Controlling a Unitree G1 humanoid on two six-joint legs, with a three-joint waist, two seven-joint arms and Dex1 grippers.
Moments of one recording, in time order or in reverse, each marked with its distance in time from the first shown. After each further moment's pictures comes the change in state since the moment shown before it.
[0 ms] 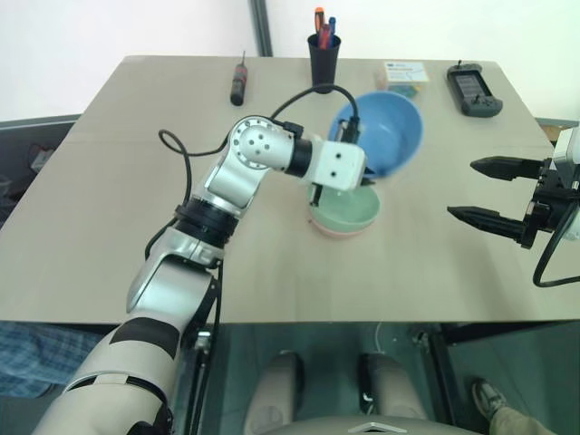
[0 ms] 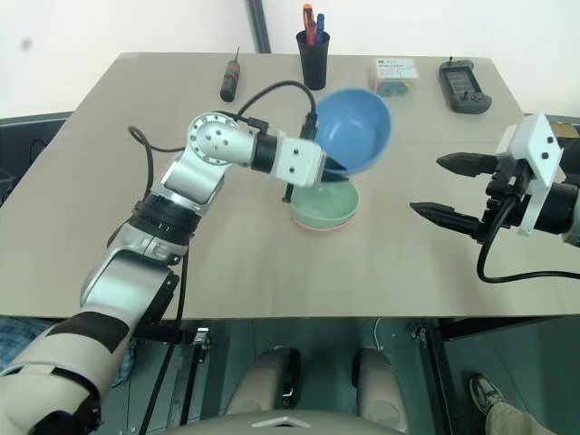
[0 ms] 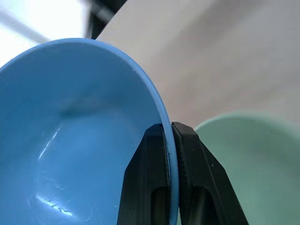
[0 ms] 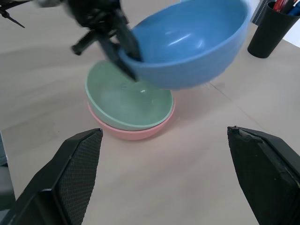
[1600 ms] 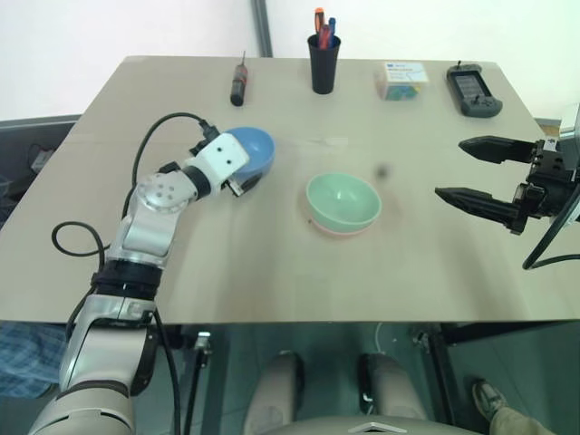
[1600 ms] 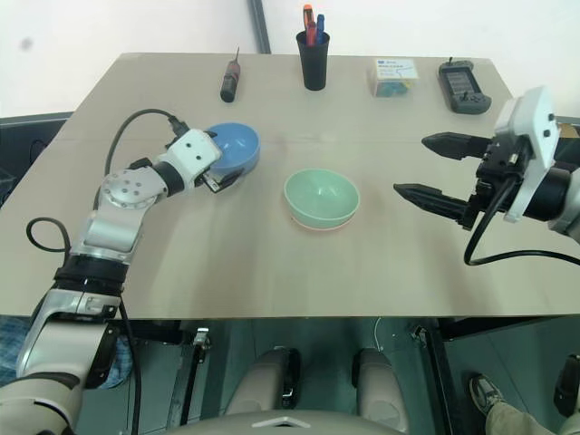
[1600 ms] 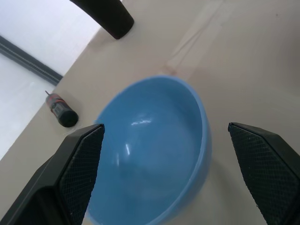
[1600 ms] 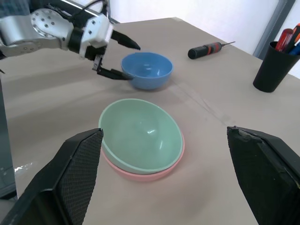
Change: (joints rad) left arm 0.330 0.214 0.267 0.052 0.096 0.314 0.660; right arm -0.172 0.143 -0.032 -0.068 -0.004 0.170 -0.005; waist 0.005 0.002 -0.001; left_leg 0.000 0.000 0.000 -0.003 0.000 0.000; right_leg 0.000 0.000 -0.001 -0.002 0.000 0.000
